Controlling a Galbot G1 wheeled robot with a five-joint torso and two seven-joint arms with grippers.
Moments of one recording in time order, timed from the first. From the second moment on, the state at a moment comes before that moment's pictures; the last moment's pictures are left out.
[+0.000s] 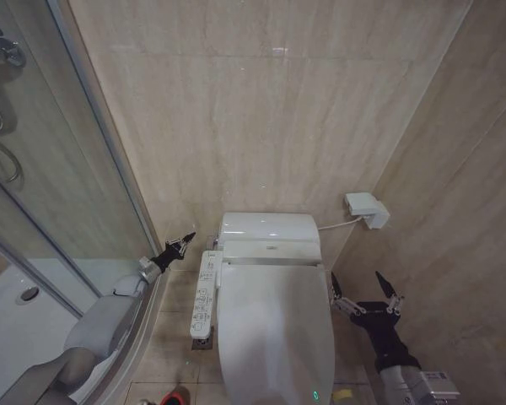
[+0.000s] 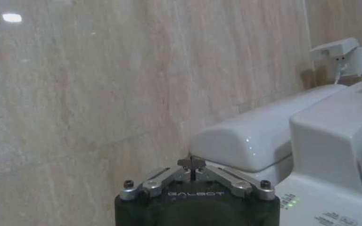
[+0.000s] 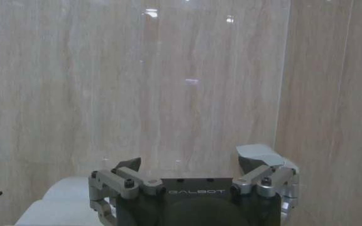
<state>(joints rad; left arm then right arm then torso) 0.43 -1.14 0.03 -0.64 -0.49 -0.66 0.61 -1.81 1.54 0.67 2.40 0.08 0.02 -0.02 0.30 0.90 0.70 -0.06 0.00</state>
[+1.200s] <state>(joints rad) 0.45 -1.12 0.02 -0.64 -0.51 -0.66 0.67 -1.81 1.54 0.67 2.40 0.08 0.02 -0.02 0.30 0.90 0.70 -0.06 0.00</state>
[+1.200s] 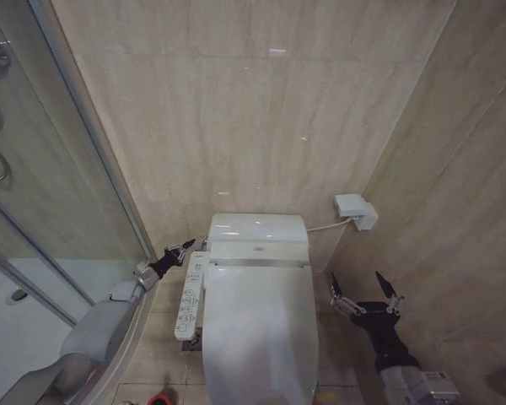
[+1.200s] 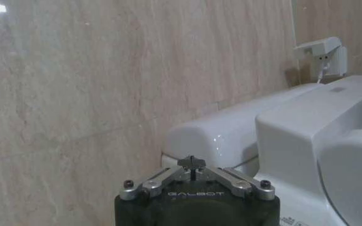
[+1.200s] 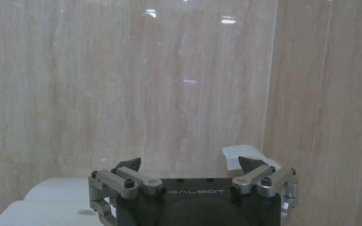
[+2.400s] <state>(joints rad) 0.47 -1.13 0.01 -0.63 -0.51 -0.66 0.69 -1.81 1.54 0.67 2.40 0.08 0.02 -0.02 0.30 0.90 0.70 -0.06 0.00</state>
